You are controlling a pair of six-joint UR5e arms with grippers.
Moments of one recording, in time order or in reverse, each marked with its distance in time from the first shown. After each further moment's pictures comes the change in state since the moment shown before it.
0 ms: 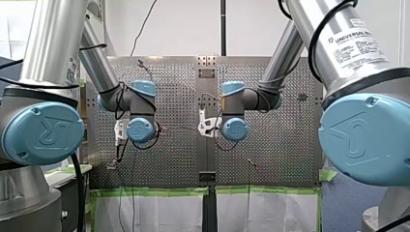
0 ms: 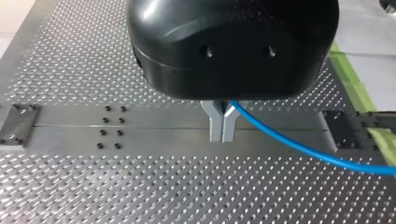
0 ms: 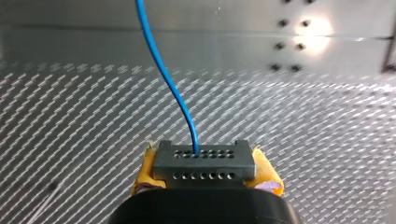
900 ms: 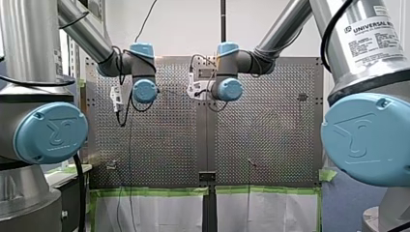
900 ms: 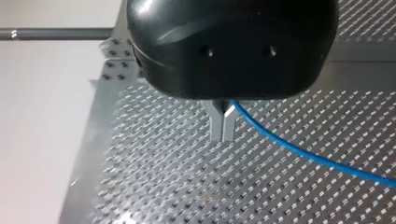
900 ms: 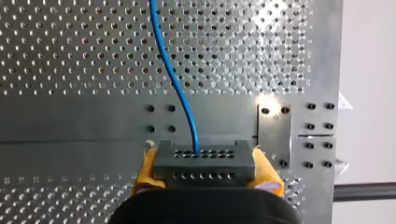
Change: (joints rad) left arm 0.067 0.252 0.180 -0.256 -0.118 -0.049; right arm 0.017 -0.150 -0.201 0.268 -0.224 0.008
